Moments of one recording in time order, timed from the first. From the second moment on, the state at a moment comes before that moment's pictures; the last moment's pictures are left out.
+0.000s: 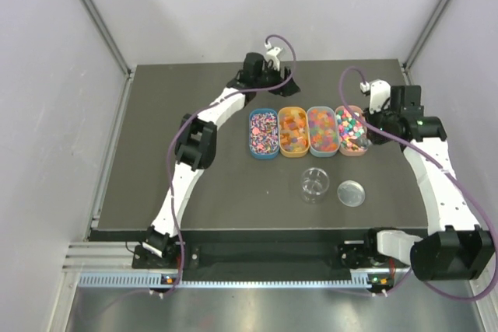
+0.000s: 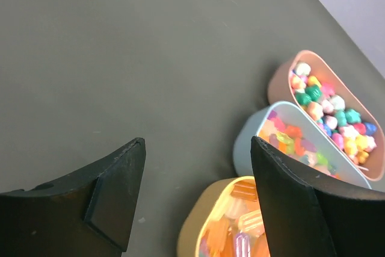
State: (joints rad) left arm -0.47 2.60 2.32 -0.05 0.59 -0.27; right arm 0.02 1.16 1.17 -0.86 -0.10 -0.32
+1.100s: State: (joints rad) left arm -0.47 2.55 2.15 0.18 0.77 -0.50; right arm -0.02 1.30 1.13 -0.80 -0.06 -0.25
